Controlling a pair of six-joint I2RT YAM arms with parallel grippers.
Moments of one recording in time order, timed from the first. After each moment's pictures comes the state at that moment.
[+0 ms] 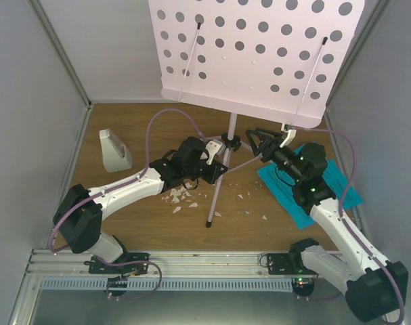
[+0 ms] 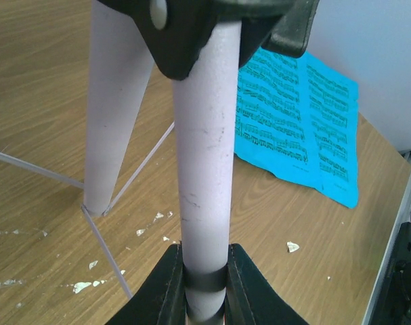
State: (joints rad) left arm -0.78 1.51 1.08 -0.17 0.24 -0.30; right arm 0.36 0.92 0.71 0.24 -0.34 0.61
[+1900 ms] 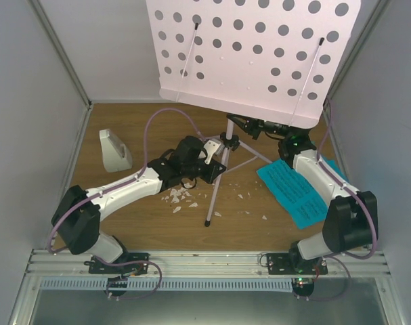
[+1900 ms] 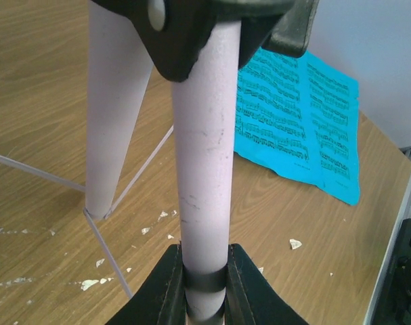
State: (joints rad) left arm -0.77 1.51 1.08 -0.18 0.26 -0.28; right arm 0.24 1.47 1.09 0.67 -1.09 0.26
